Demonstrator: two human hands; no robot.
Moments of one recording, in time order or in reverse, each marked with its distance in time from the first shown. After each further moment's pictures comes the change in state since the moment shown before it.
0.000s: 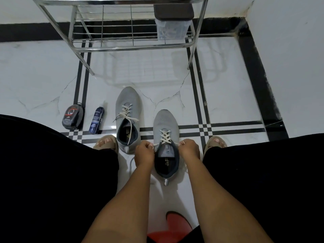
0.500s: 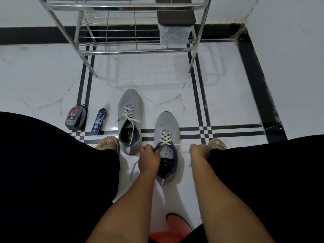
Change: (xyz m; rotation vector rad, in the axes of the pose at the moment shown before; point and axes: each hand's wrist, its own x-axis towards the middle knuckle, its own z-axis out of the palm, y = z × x) left_hand -0.026 0.007 -0.002 0.318 -0.022 0.098; right_hand -0.009 0.008 -0.025 0.362 0.060 0.225
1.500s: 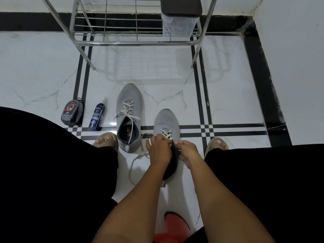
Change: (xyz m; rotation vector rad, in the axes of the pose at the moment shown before) left_hand 0.006 0.036 0.014 0.271 0.054 0.343; right_hand 0.003 0.003 0.029 0.327 -0.368 0.028
